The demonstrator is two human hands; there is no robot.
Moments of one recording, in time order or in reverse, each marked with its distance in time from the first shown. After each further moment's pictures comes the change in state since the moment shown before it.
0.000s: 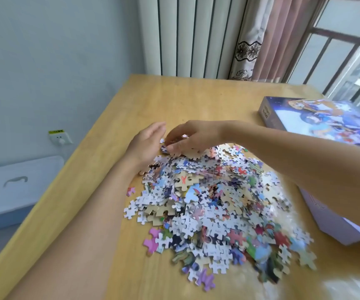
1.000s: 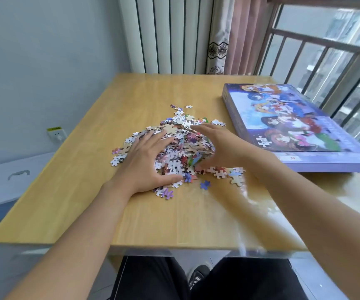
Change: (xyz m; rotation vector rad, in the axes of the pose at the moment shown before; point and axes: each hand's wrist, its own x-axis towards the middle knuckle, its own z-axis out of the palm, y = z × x) left_hand -0.166 0.016 0.047 0.741 -0.059 0.485; right_hand -0.202 0.000 0.085 -0.198 0.420 0.107
